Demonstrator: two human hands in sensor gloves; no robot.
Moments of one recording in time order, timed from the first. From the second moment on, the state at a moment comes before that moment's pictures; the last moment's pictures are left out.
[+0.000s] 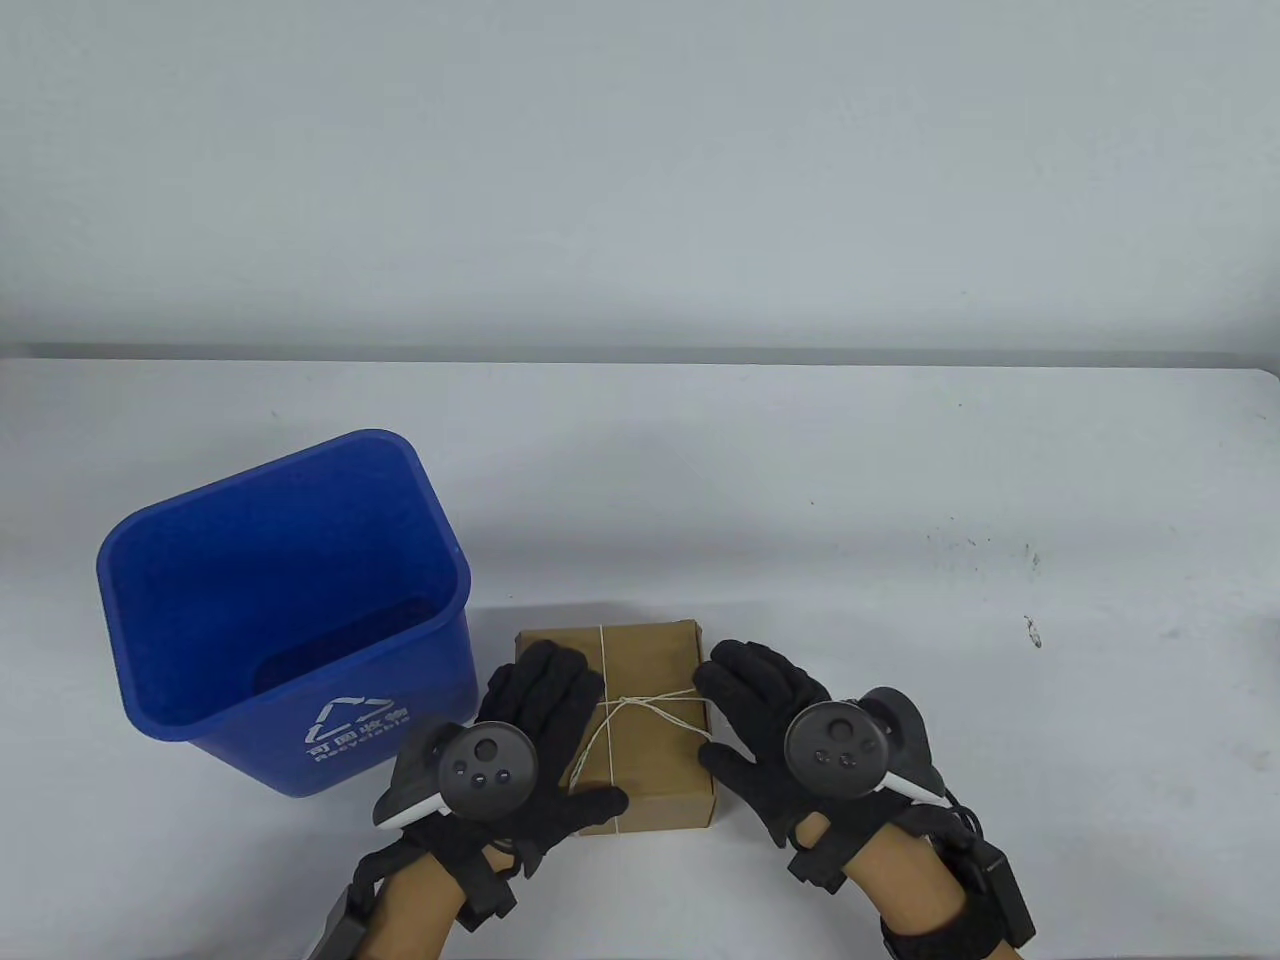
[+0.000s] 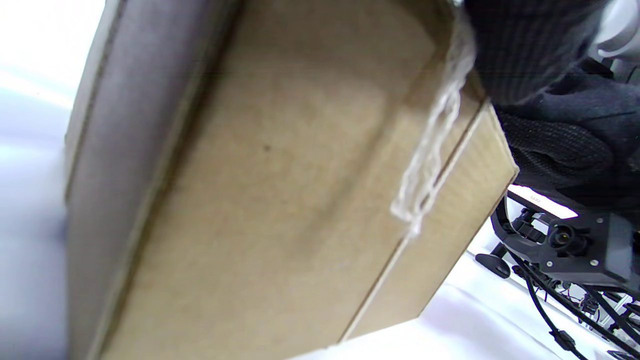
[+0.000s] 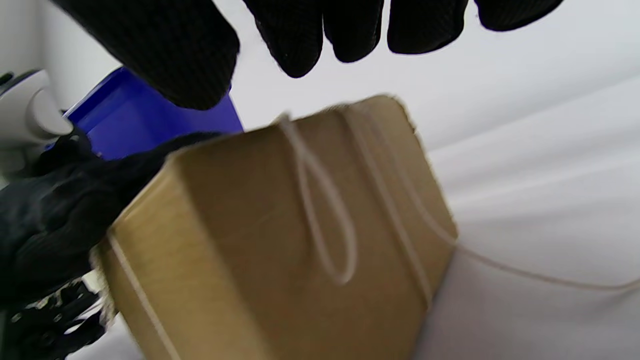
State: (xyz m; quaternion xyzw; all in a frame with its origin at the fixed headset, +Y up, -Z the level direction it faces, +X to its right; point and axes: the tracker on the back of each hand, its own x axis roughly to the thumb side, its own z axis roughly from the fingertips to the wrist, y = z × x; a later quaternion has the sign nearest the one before) left_hand -0.144 -0.717 -0.235 -0.05 -0.29 0.23 0.93; right_hand 0.119 -0.692 -0.253 0.33 0.01 0.91 0.25
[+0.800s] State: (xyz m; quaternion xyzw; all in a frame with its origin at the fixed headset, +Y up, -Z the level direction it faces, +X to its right) left_hand -0.153 -0.707 -0.215 -0.01 -0.14 0.26 0.96; right_hand 0.099 -0.717 -0.257 0.35 0.07 0.90 0.26
